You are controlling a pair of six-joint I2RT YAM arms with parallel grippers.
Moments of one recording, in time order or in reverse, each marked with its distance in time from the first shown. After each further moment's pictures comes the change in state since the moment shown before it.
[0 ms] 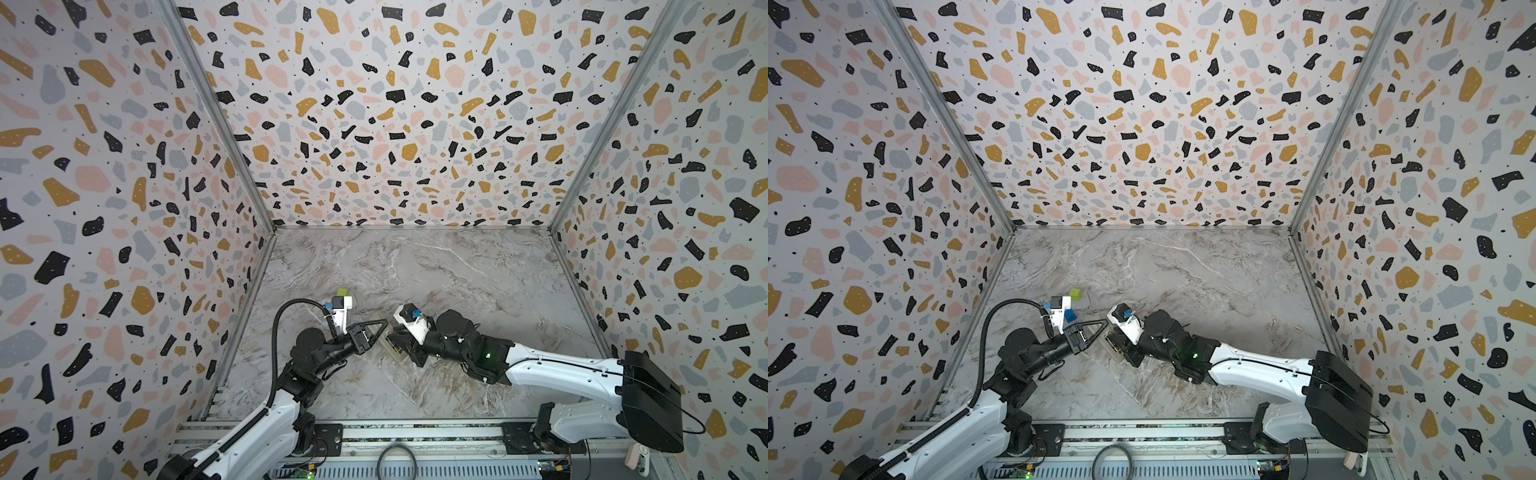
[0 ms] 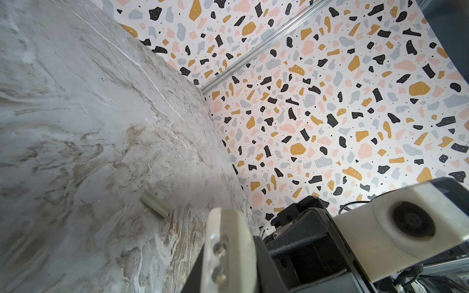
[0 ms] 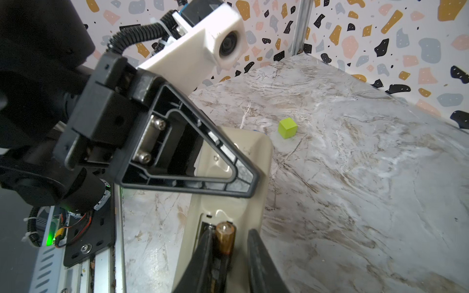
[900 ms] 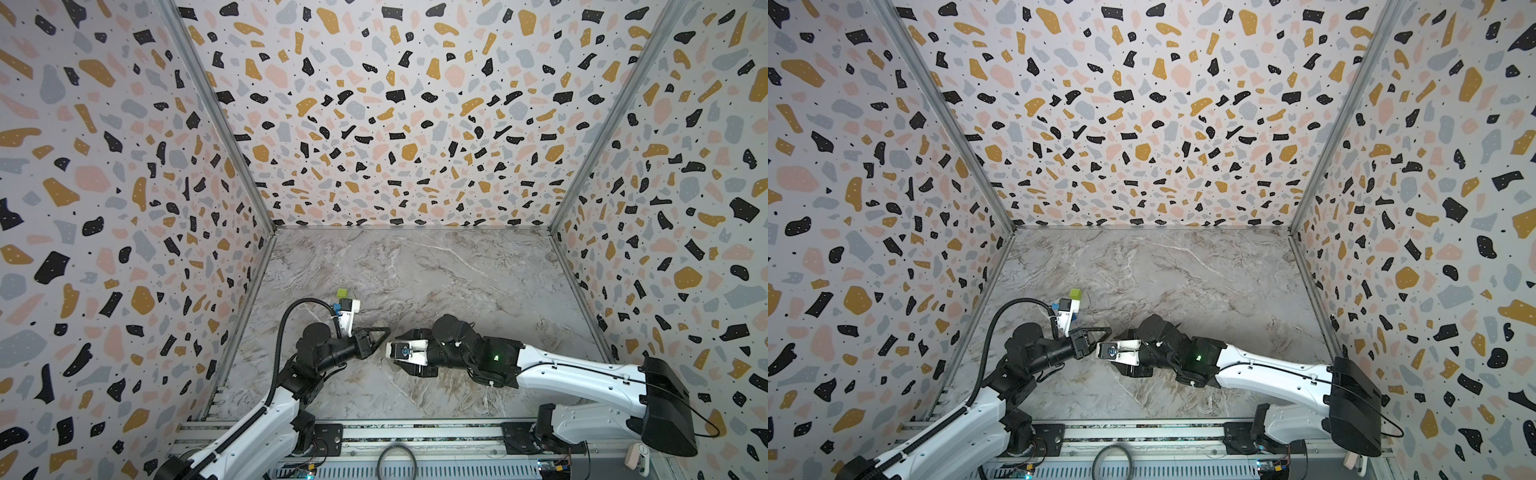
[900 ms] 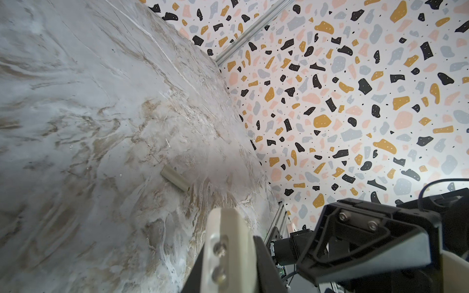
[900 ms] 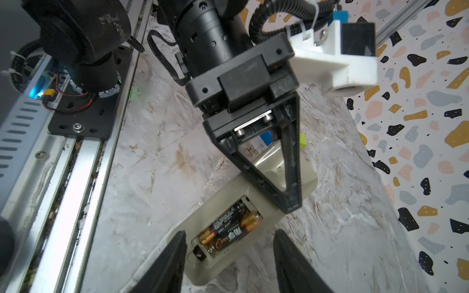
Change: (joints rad) left arm -0.019 0.004 0.051 -0.225 0.039 0.163; right arm 0.061 -0.062 0.099 -0.339 -0.033 -0.595
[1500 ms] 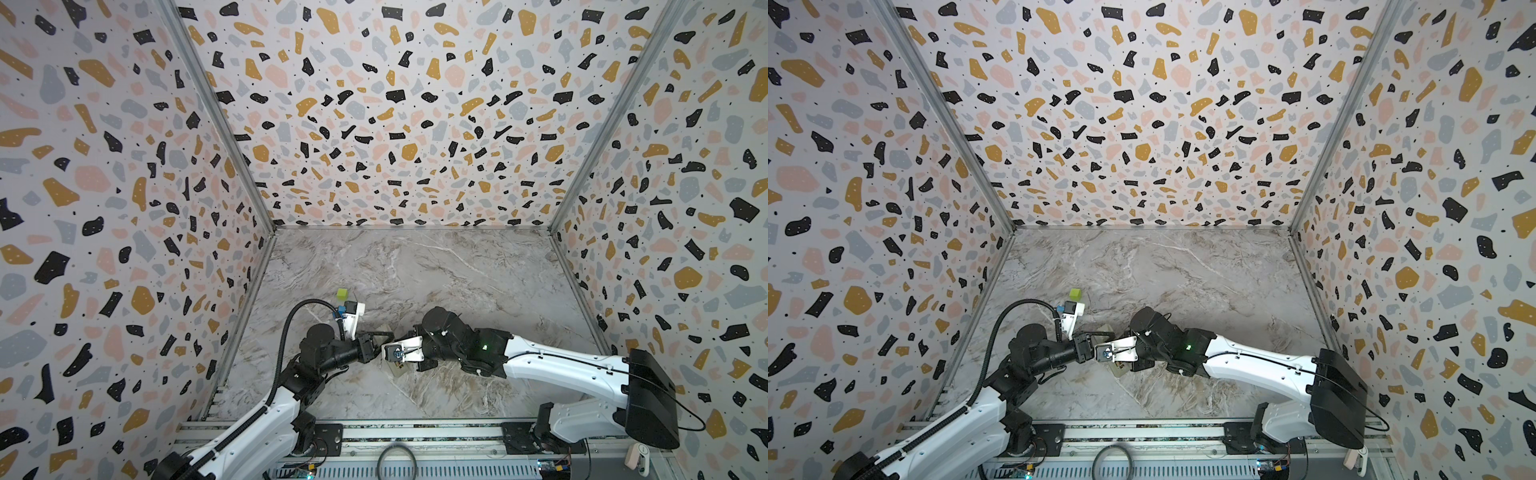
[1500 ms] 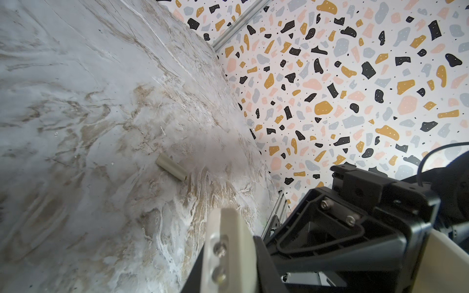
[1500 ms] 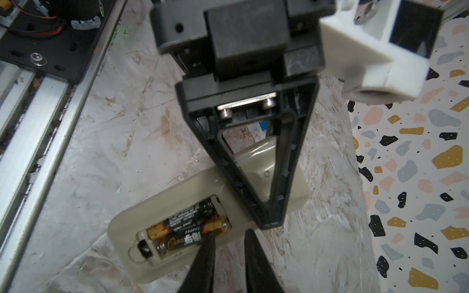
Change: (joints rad) left arm -0.034 0.004 0.000 -0.021 0.000 0.018; right arm -0.030 0.098 0.082 -0.088 0.016 -0.194
